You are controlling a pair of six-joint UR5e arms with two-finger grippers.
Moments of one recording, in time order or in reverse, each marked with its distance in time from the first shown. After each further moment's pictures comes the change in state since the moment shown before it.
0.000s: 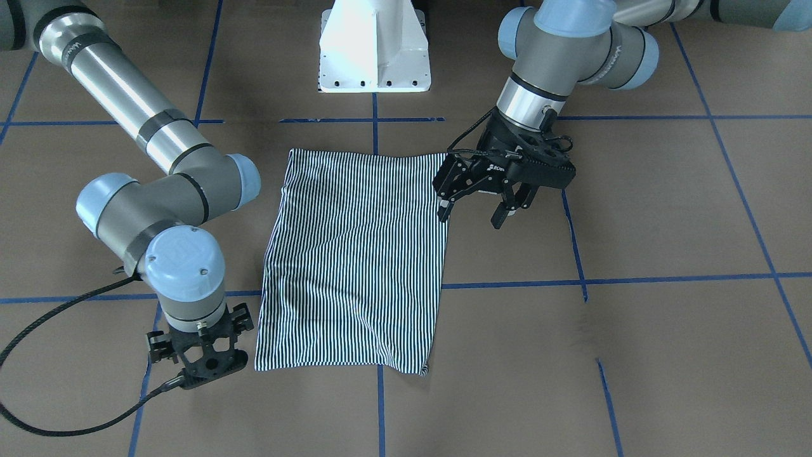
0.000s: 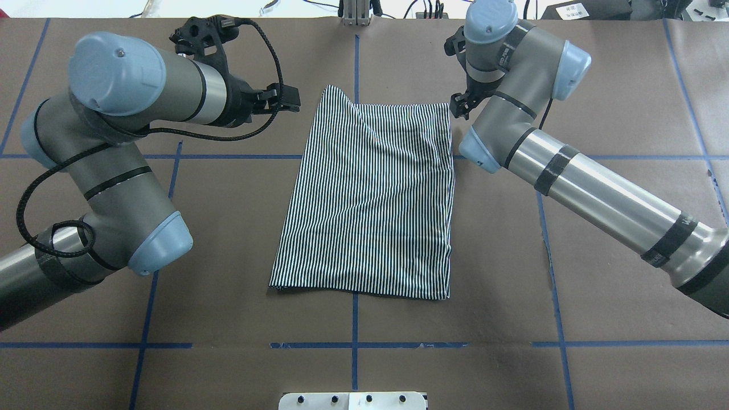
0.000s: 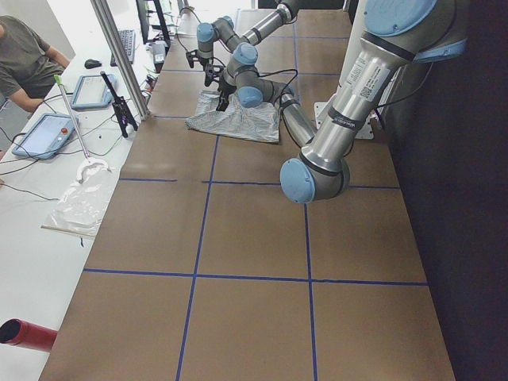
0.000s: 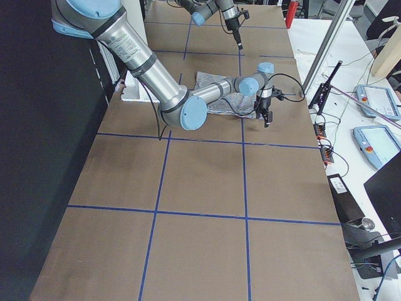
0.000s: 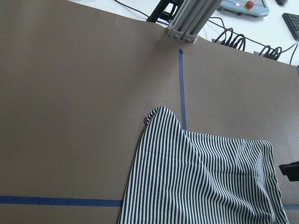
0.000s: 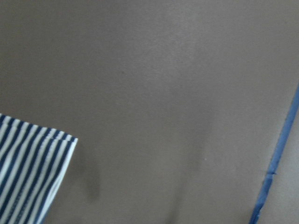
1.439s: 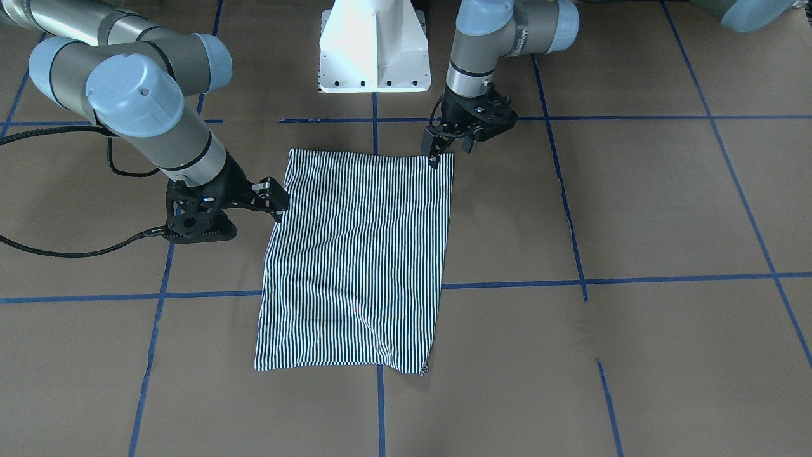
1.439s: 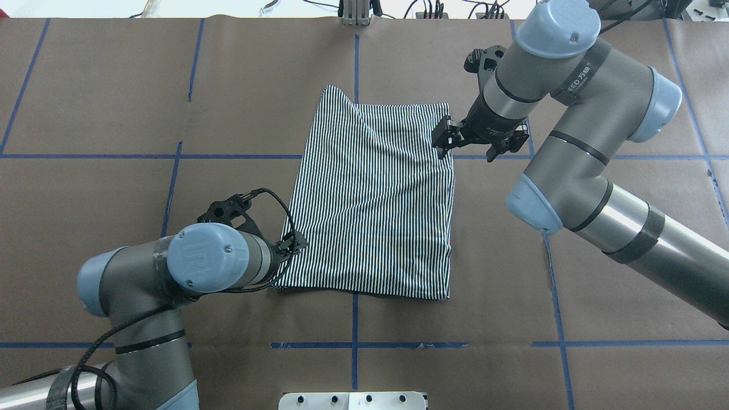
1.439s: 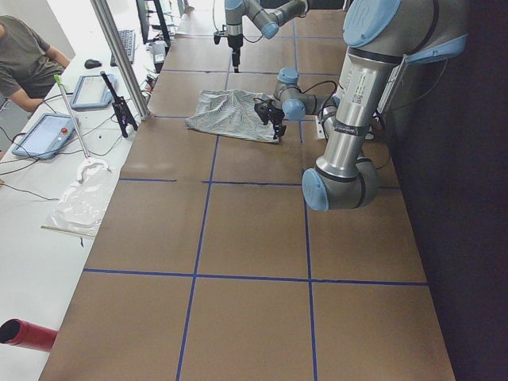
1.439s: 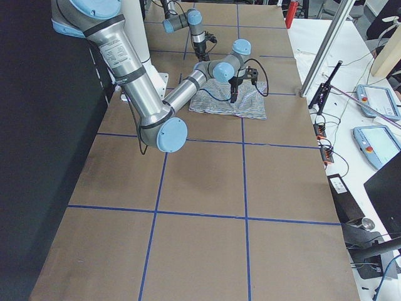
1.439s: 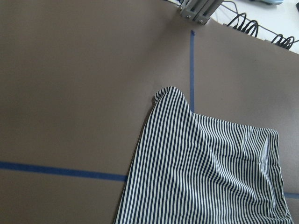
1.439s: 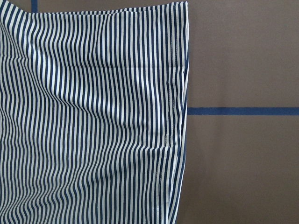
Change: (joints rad) left arm 0.392 0.105 -0.086 0.319 0.168 -0.619; right arm -0.074 -0.252 0.630 -0.127 0.300 0.588
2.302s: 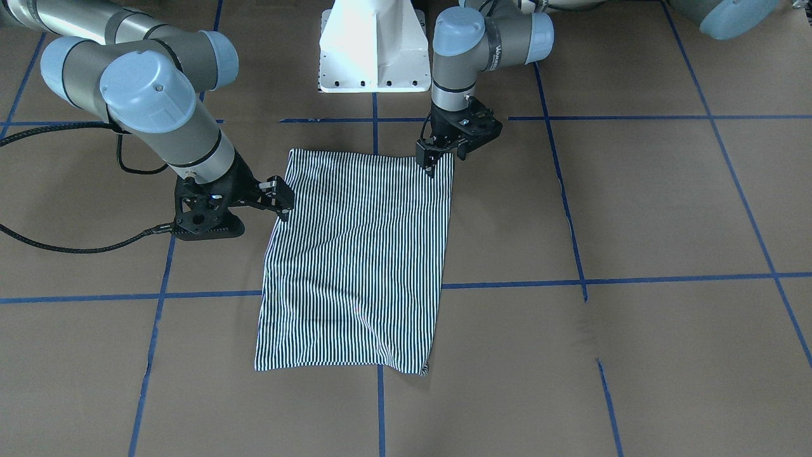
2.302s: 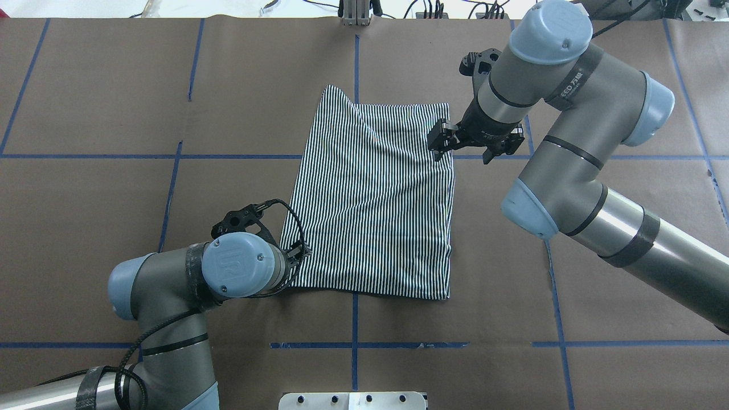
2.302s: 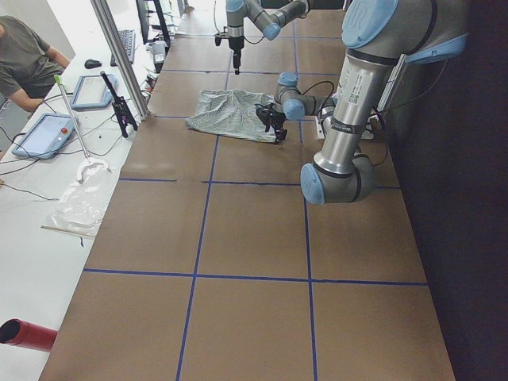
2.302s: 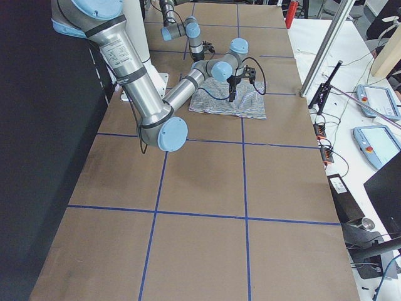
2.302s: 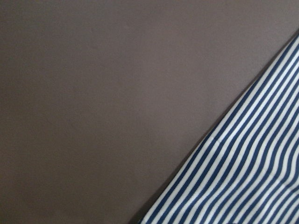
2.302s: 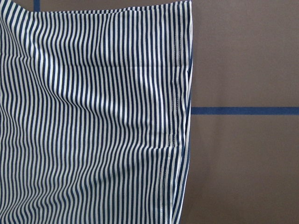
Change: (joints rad) left arm 0.014 -0.024 0.057 0.023 0.011 -0.003; right arm -0.009 0.005 0.000 0.000 -0.014 0.006
